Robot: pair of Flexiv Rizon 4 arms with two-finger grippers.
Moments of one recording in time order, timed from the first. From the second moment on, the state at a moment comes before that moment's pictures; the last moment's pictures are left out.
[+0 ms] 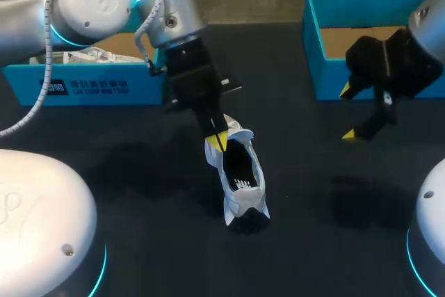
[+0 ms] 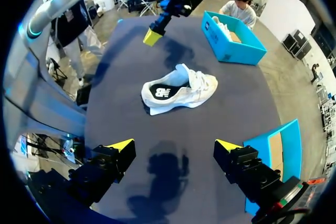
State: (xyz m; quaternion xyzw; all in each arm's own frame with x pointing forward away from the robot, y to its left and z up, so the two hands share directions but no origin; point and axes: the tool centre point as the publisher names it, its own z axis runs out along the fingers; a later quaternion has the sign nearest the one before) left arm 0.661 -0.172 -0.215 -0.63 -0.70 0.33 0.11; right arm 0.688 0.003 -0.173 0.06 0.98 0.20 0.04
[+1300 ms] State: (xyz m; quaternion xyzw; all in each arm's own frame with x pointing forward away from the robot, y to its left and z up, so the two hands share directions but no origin) left arm 0.710 -0.186 -0.284 -0.71 -0.68 0.17 0.04; right arm 0.685 -0.001 -0.156 0.06 0.98 0.20 0.04
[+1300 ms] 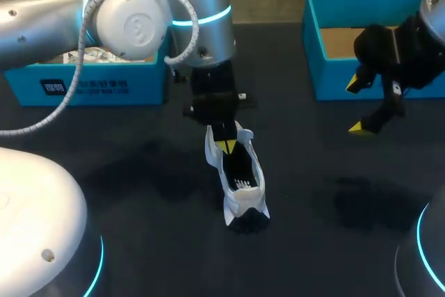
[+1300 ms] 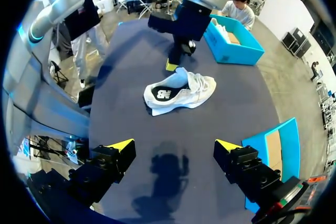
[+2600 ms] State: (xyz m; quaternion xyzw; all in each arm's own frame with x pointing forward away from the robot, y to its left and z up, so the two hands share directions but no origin) left arm 0.698 -0.209 -0.384 -0.67 -0.74 0.09 0.03; right arm 0.685 -0.002 -0.155 0.06 0.98 0.20 0.04
